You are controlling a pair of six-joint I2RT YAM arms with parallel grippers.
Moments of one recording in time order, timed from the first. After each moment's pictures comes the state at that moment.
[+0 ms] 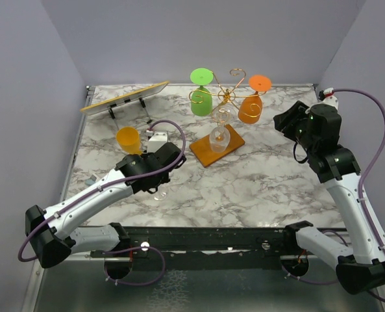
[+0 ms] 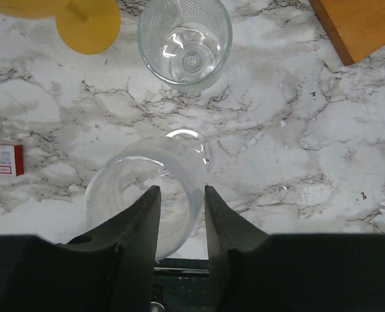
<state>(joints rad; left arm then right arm) -0.91 1.15 1.10 -1.03 -0.57 -0.74 0.23 0.98 1.18 -0.55 0.20 0.56</state>
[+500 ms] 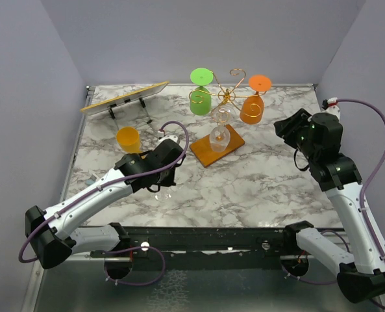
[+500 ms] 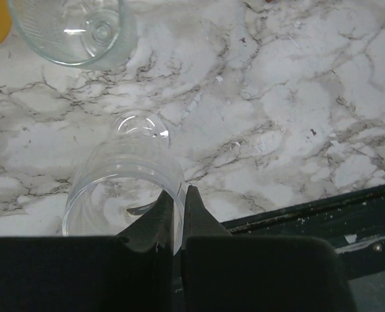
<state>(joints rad) -0.88 1.15 1.09 -0.95 -0.30 -0.62 0.23 0.91 1.10 -0.55 0.19 0.66</state>
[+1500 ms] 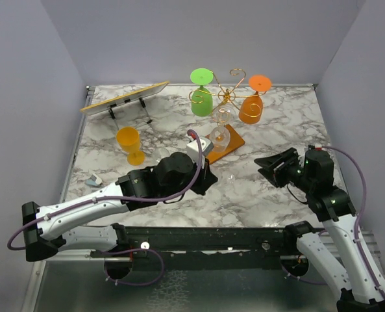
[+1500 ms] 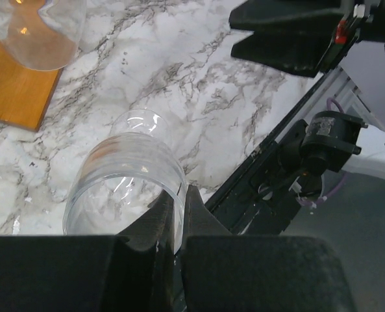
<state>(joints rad) -1.16 1.08 1.08 -0.42 -0.15 -0.50 0.23 0.61 0.77 -0.65 -0.20 1.21</state>
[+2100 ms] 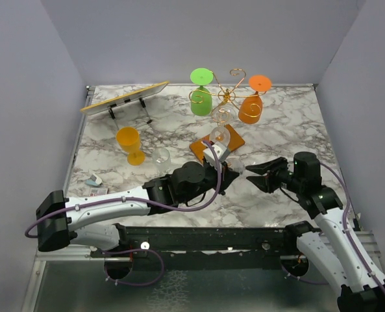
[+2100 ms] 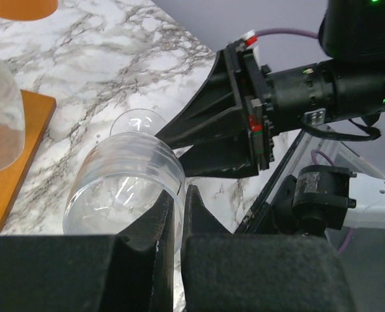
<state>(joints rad) -1.24 1.21 0.91 0.14 -0.25 -0.39 0.23 0.63 0.59 -0.54 -0.42 1.54</state>
